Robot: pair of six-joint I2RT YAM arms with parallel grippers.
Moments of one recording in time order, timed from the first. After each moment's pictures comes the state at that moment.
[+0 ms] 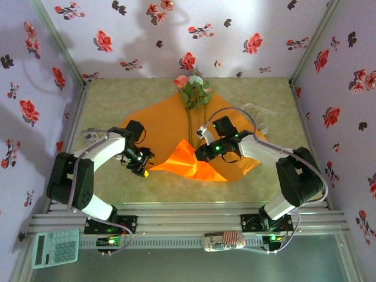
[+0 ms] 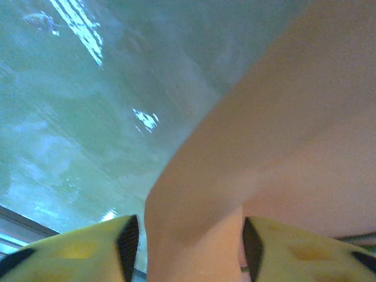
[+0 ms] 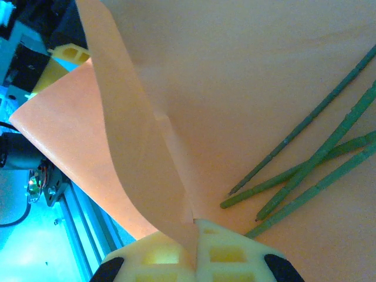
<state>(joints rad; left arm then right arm) -0.37 1.54 0.92 -0.91 0.34 -1.51 0.57 1.56 0.92 -0.37 -0.71 0.14</state>
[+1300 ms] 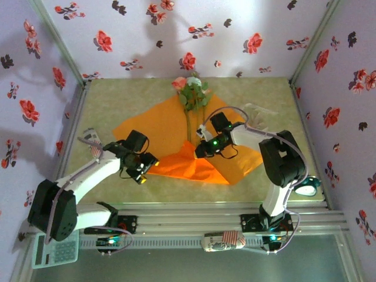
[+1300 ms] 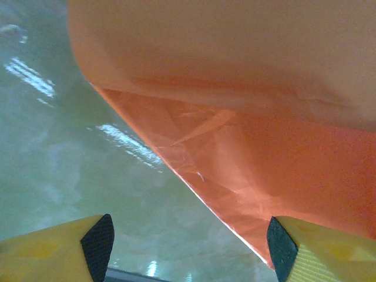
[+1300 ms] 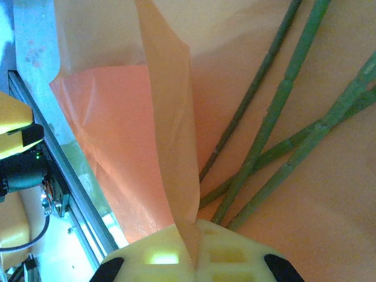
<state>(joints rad) -0.53 1.25 0.76 -0.76 0.20 -1.36 0.50 1.81 1.08 -0.52 -0.77 0.19</state>
